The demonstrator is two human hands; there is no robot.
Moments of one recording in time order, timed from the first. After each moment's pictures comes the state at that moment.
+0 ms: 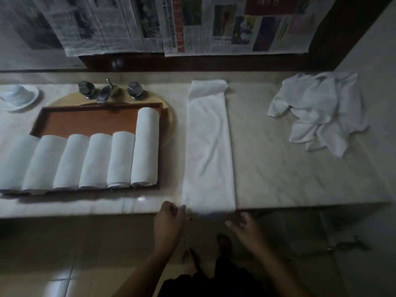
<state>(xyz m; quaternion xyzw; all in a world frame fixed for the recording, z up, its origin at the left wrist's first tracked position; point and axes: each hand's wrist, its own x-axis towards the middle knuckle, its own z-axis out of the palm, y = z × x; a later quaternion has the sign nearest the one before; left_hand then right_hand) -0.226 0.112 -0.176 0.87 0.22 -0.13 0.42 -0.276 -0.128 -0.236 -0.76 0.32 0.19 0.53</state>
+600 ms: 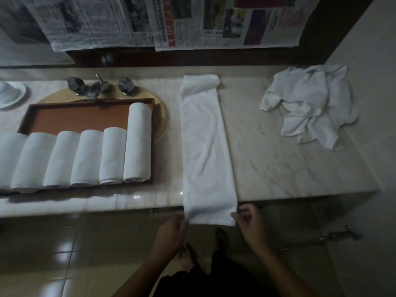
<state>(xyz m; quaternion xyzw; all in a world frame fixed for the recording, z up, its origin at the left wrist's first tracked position) -0.261 0.115 -0.205 0.90 0.06 -0.25 0.35 -0.294 -0.147 -0.231 -0.79 0.31 0.04 0.53</state>
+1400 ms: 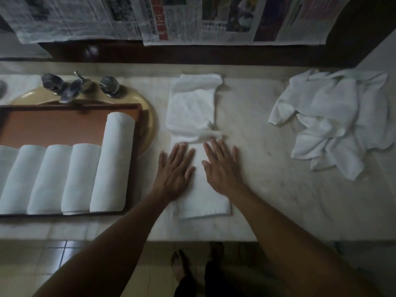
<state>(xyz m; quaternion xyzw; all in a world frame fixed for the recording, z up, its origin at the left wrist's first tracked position) -0.027 0.042 -0.224 0.97 -0.20 -0.06 0.13 -0.034 -0.164 -0.224 -0.99 -0.06 0.00 0.10</state>
